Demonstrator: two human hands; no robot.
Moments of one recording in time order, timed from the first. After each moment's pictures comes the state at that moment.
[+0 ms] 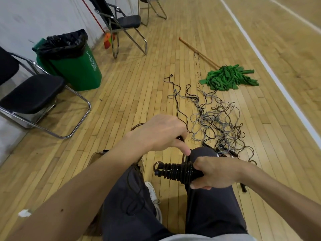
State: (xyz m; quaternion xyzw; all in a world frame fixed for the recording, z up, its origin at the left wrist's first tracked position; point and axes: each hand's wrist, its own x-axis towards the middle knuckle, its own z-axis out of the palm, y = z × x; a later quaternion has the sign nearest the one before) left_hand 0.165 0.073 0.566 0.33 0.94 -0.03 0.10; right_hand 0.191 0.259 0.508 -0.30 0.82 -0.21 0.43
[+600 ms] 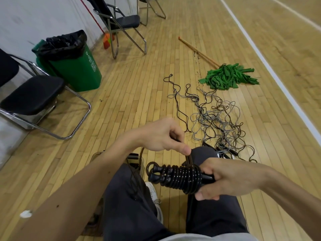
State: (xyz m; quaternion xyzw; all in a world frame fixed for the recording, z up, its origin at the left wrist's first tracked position) left_hand 0.166 0.056 0.559 0.24 0.86 0.37 0.27; right_hand 0.205 0.281 0.530 -0.37 0.73 -0.37 0.44
